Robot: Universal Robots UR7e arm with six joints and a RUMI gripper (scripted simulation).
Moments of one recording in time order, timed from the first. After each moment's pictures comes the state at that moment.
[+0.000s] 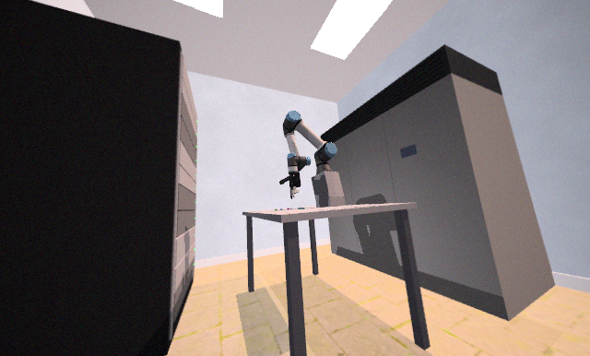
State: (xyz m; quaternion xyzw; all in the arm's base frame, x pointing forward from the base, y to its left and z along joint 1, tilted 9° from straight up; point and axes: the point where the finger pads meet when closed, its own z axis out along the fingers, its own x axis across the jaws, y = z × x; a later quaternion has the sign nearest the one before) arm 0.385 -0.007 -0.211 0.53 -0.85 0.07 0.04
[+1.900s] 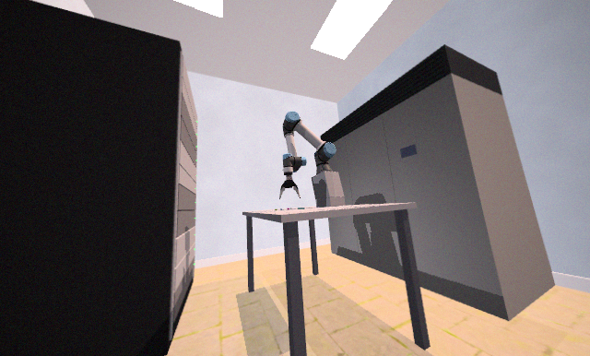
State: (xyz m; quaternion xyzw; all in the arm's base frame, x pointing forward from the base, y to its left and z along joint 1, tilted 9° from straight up) arm 0.404 -0.016 -0.209 0.96 -0.27 0.02 0.08
